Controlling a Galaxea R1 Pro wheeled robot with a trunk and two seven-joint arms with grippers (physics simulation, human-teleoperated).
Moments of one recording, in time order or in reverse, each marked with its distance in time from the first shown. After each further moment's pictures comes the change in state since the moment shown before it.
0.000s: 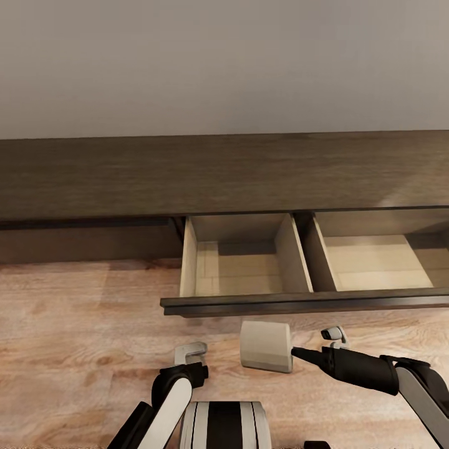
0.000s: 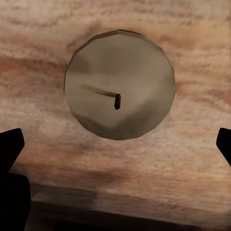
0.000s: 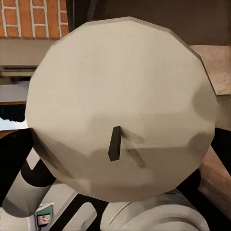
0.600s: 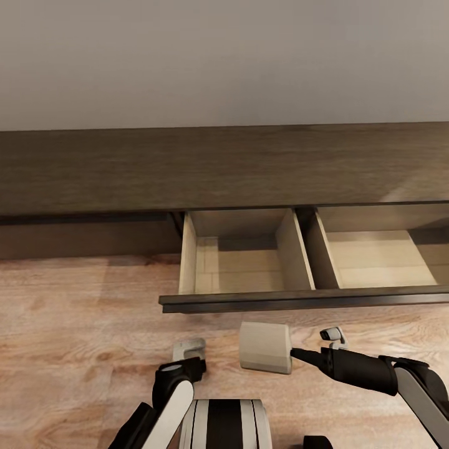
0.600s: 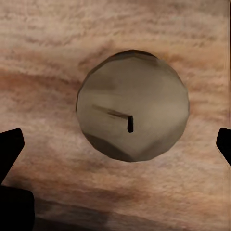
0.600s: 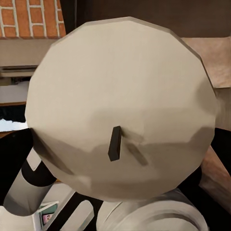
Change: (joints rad) left arm 0.000 0.003 -0.015 0.000 -0.077 -0.078 -0.007; right arm 0.000 0.002 0.007 0.000 -0.001 0.001 0.000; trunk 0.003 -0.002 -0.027
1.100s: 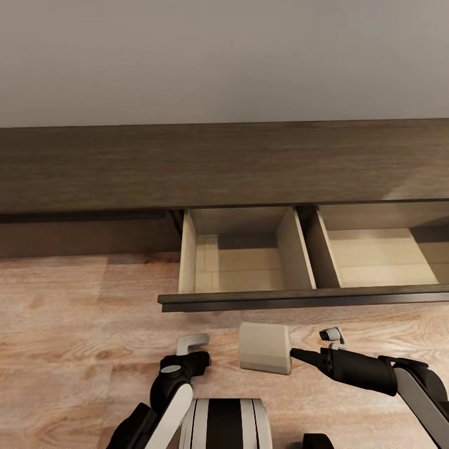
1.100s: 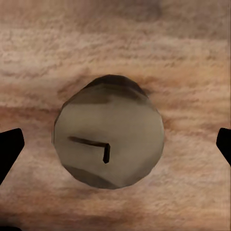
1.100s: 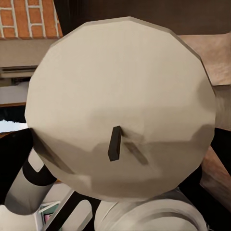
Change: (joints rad) left arm 0.000 0.012 -0.002 0.000 -0.140 -0.015 -0.181; right arm 0.000 0.002 0.002 0.001 0.000 0.000 0.000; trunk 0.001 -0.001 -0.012
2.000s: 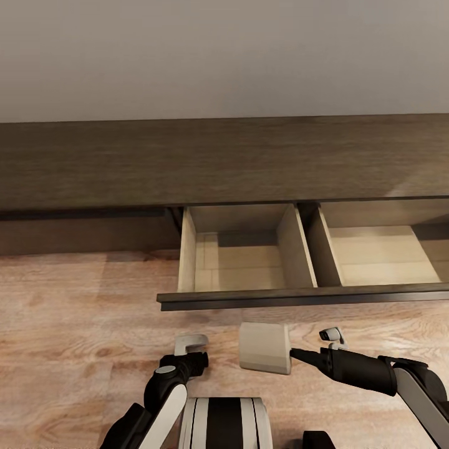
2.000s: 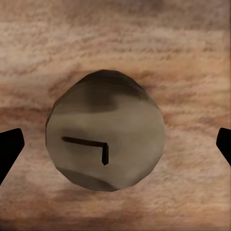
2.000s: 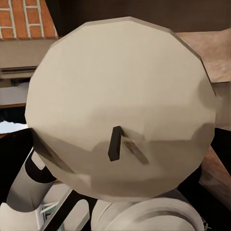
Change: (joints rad) left arm 0.000 0.035 0.004 0.001 -0.002 -0.001 -0.086; right arm 0.000 0.001 0.000 0.000 0.001 -0.001 0.000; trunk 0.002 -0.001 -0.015
